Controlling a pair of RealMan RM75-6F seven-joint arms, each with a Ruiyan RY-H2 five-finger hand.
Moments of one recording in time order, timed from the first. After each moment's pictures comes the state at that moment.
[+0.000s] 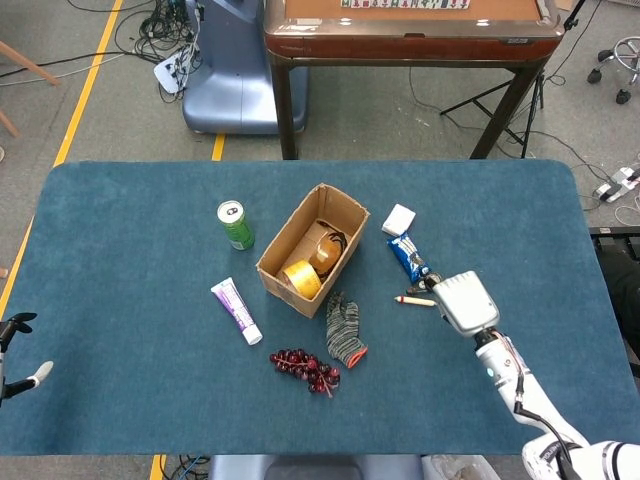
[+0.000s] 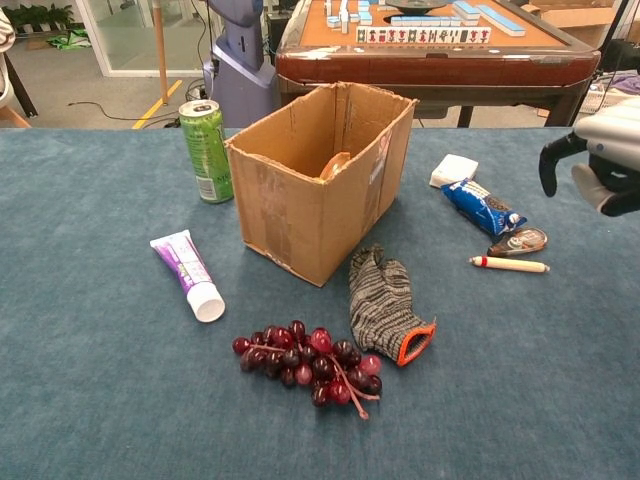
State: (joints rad) left arm -0.03 -1.07 -0.09 -1.68 1.40 1.54 0.06; right arm 0.57 -1.27 0.02 -1.71 -1.21 1.16 -0.61
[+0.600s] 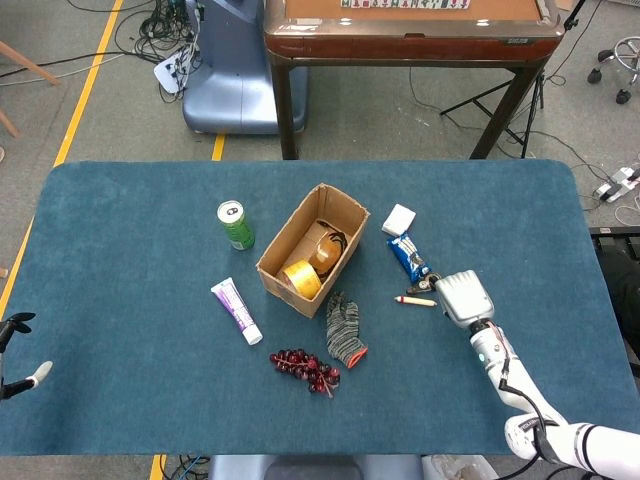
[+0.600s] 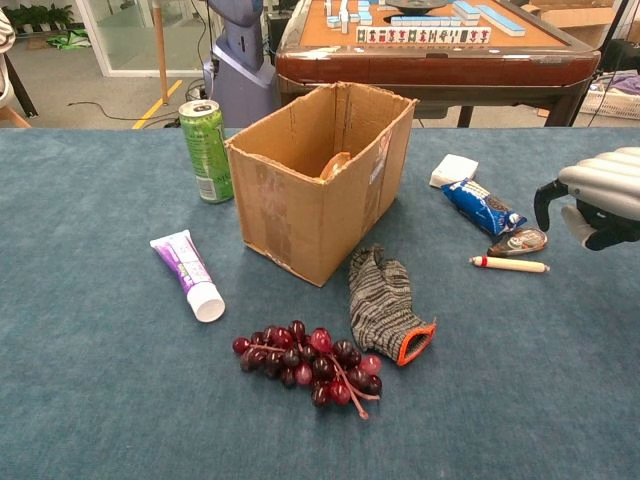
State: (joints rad) left arm -0.03 -1.07 -0.09 -1.68 1.40 1.54 0.05; right arm 0.59 -1.40 0.05 -1.48 -1.09 1.02 -0.58
